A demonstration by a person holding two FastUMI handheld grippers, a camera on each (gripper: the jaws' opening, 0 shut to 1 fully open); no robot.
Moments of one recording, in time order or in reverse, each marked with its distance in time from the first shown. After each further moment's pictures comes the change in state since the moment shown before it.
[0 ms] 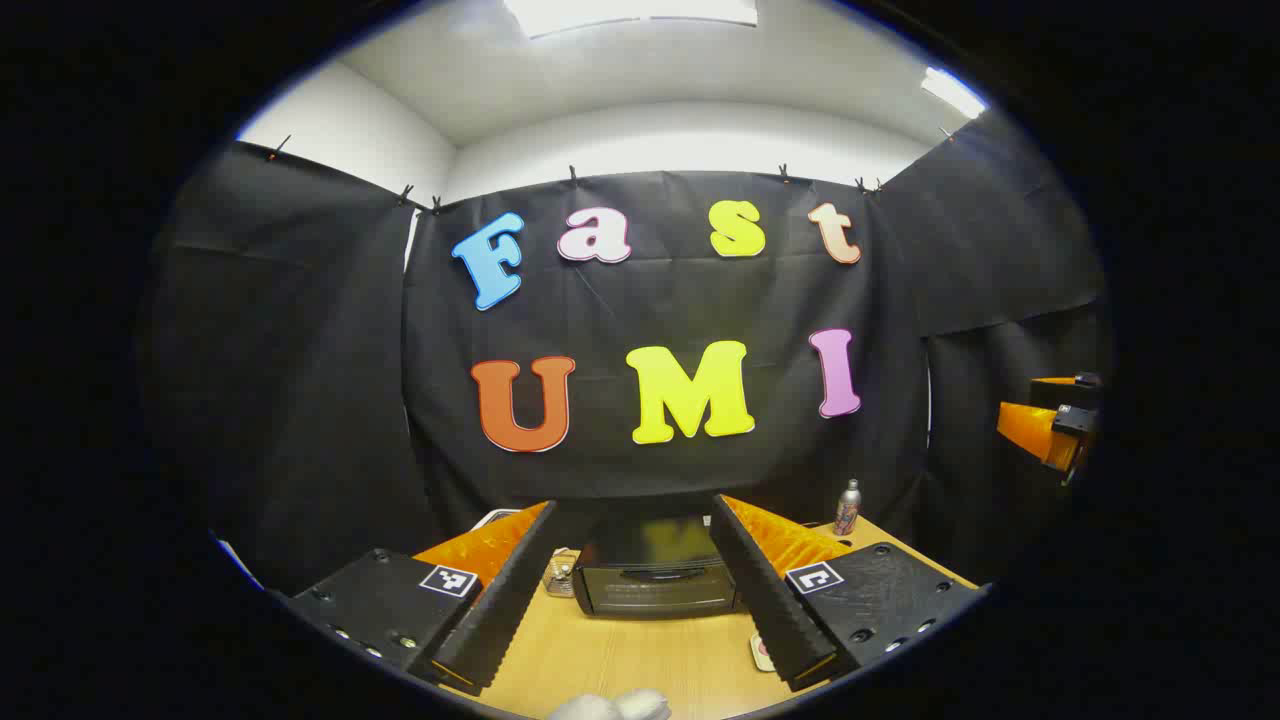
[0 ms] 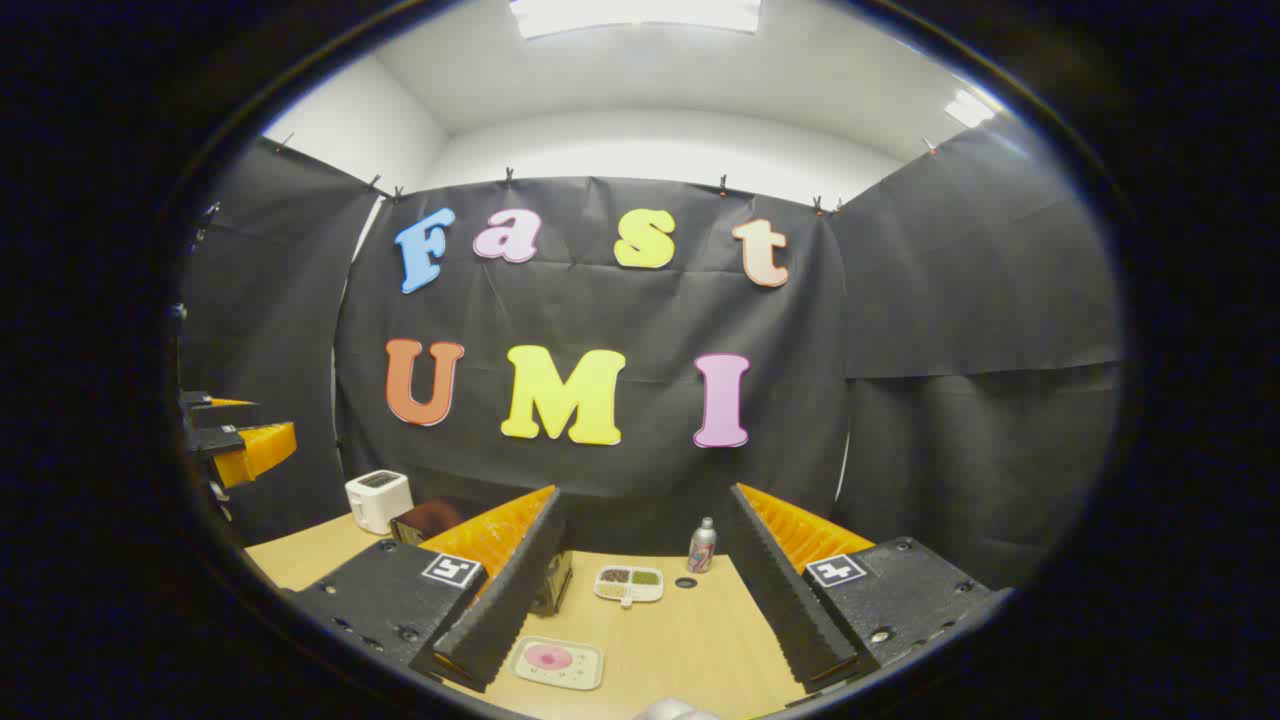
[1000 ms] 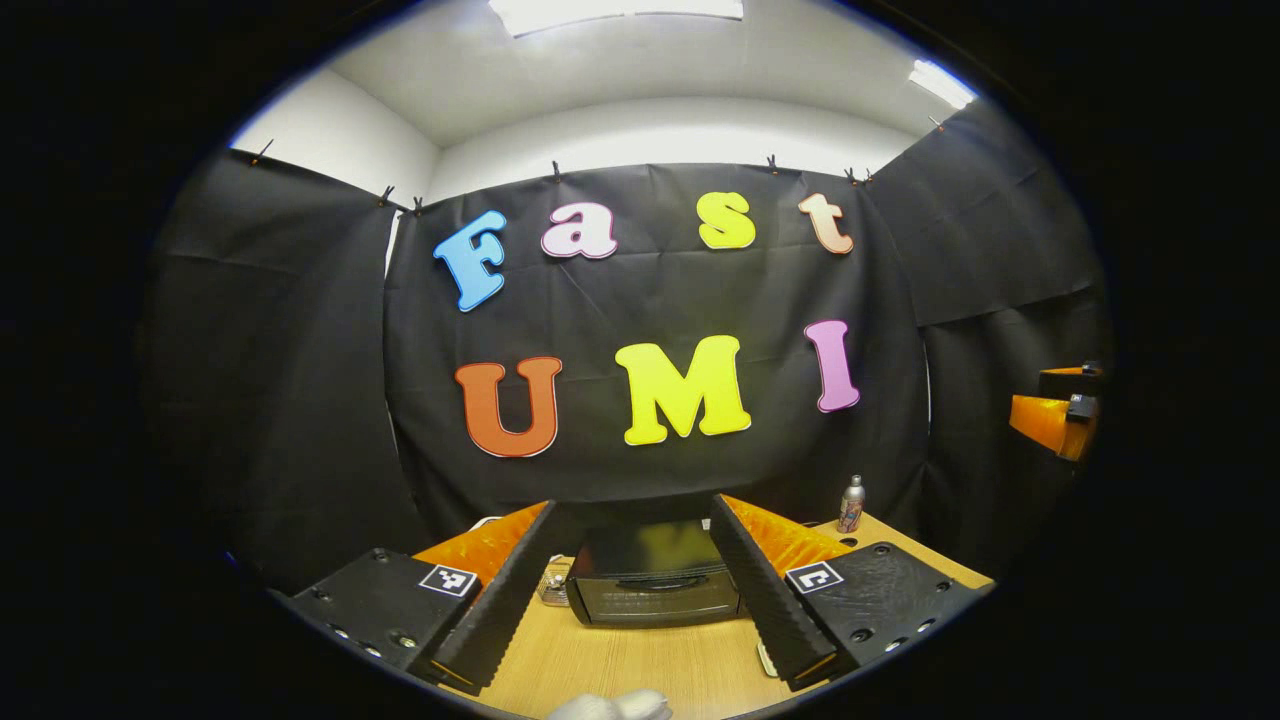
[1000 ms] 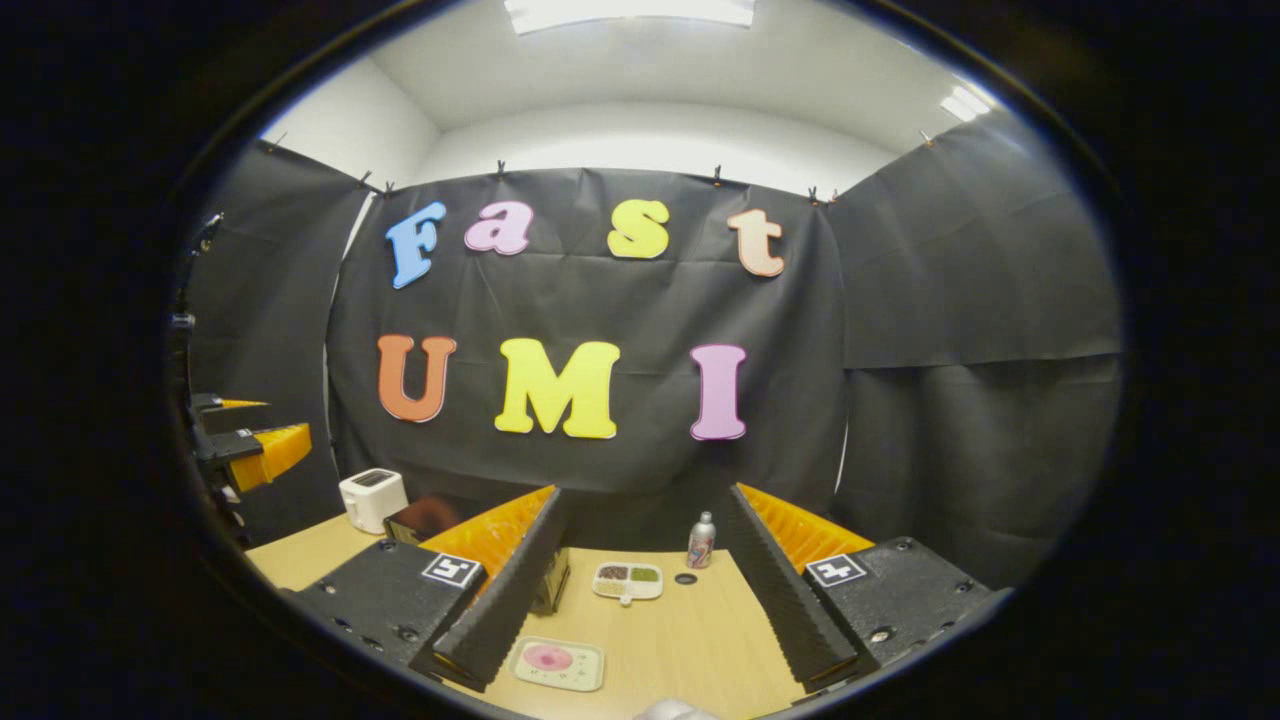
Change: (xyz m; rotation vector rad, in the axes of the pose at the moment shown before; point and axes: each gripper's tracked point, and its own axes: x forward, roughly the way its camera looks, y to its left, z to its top) left arm 0.041 -0.002 -0.008 0.041 -0.007 -0.014; right arm 0.017 0.000 -0.007 0.014 0.018 -0.012
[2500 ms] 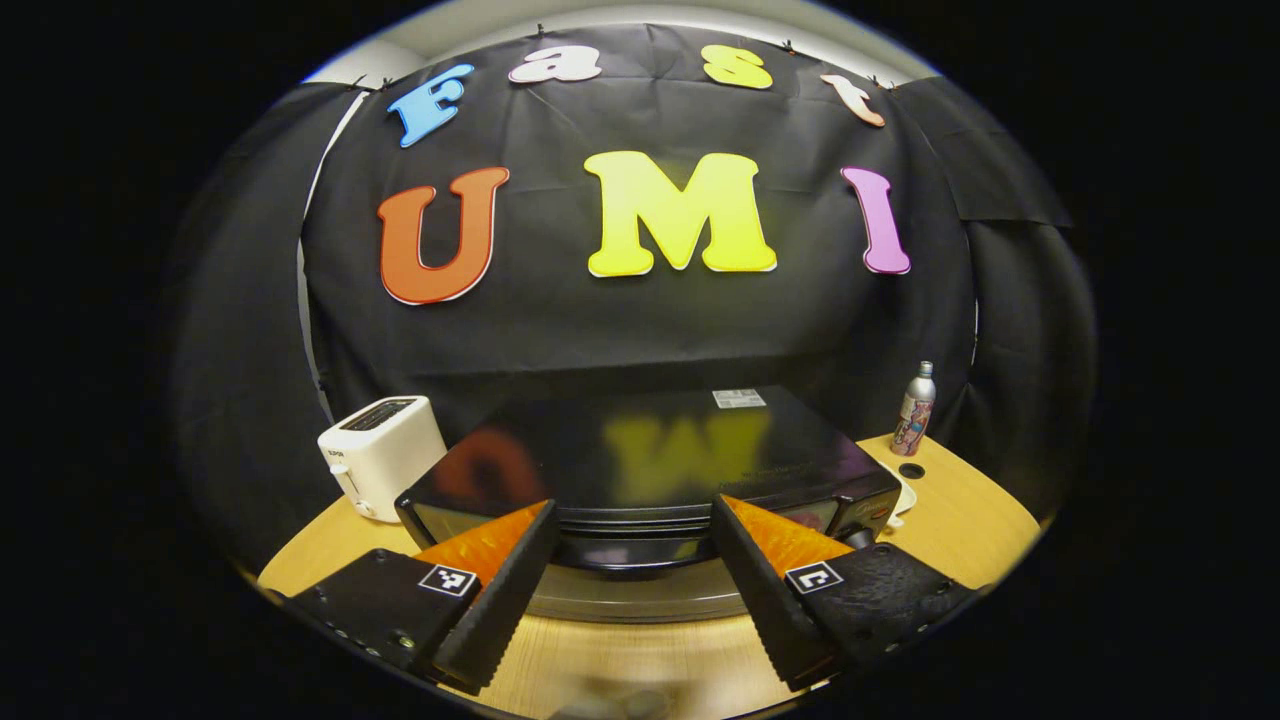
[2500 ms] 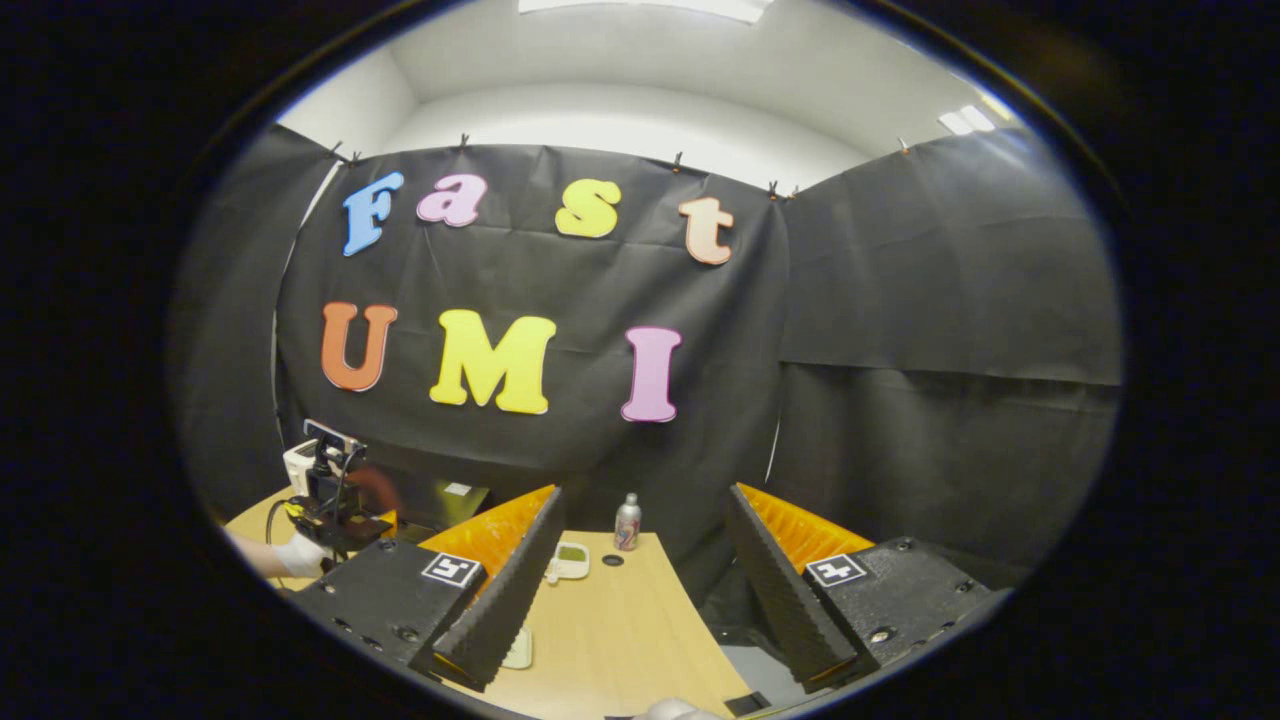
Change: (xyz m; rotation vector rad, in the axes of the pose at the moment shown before) left arm 0.213 -0.045 -0.257 -0.052 0.316 -0.042; right arm -0.018 -0.073 -0.002 -0.050 0.080 -0.168
